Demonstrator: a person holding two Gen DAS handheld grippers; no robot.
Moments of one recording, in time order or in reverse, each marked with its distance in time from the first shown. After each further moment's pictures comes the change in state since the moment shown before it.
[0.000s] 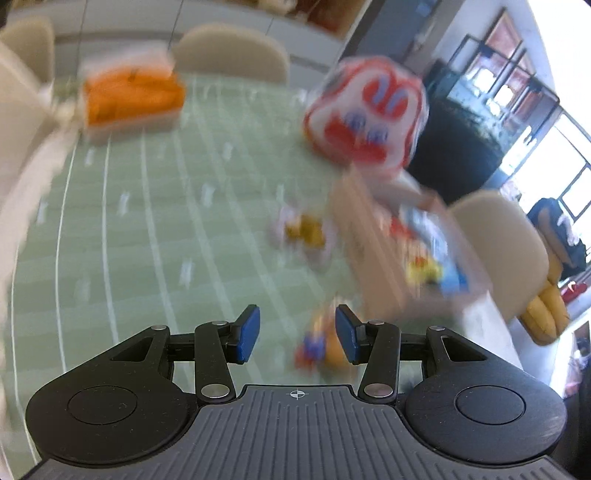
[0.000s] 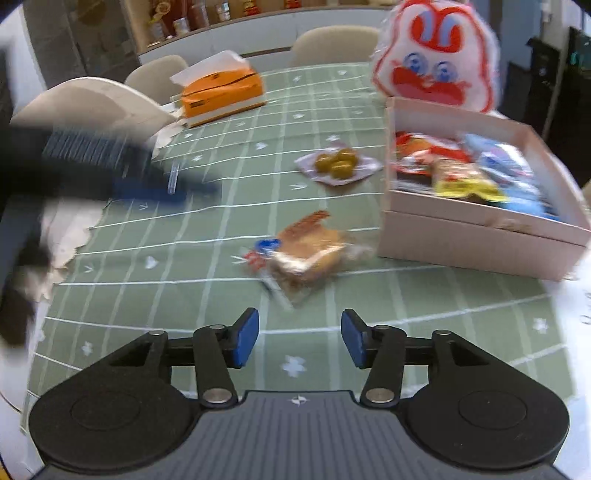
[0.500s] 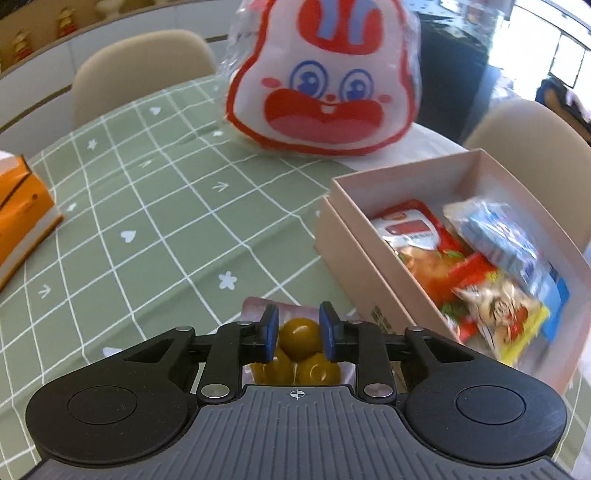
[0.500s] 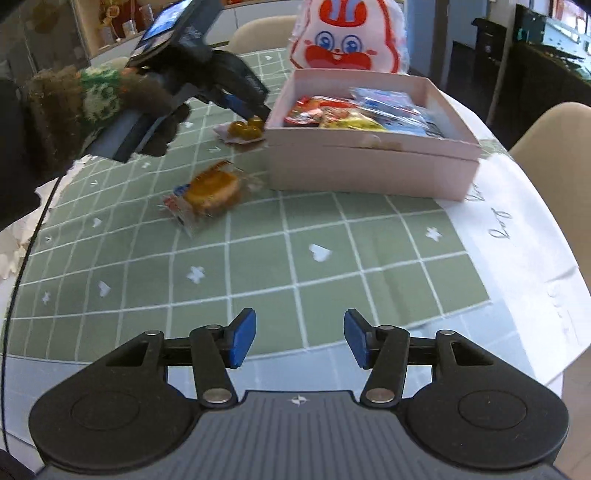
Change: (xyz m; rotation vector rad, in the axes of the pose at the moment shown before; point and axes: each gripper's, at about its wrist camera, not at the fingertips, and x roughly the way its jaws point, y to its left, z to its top) left arm 0.178 -0.028 0.067 0.395 0.143 0.081; right arm -0.040 -0.048 -0.057 0.089 0.035 -0.126
